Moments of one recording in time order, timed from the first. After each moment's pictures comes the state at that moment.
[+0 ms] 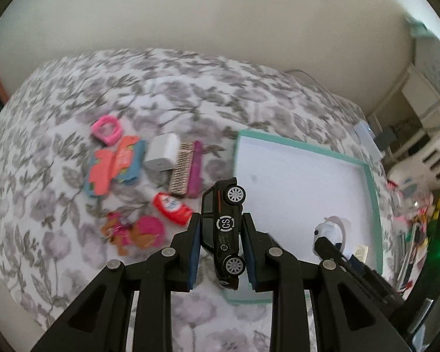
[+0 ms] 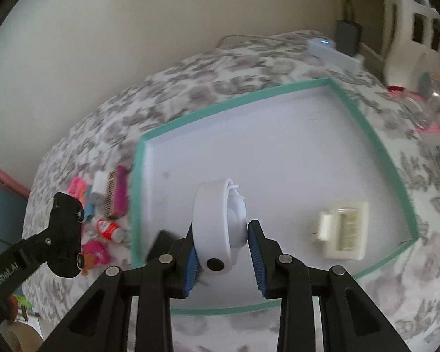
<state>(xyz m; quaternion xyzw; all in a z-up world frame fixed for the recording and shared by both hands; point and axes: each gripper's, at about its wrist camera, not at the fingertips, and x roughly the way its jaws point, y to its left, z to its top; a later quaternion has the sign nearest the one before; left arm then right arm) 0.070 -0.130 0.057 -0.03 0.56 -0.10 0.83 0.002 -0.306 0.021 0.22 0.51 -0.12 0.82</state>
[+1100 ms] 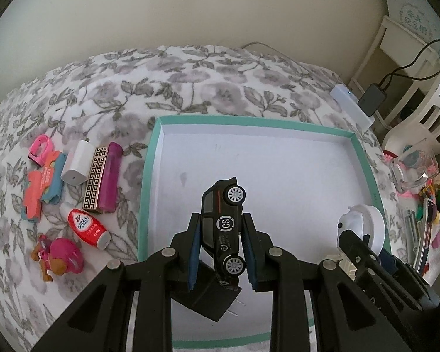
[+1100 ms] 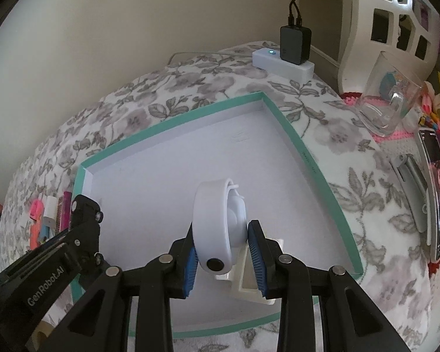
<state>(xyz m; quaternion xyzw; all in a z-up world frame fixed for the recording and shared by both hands) 0.078 -0.217 0.006 0.02 0.55 -0.15 0.82 -0.009 -0.364 0.009 0.19 0.50 -0.19 0.82</state>
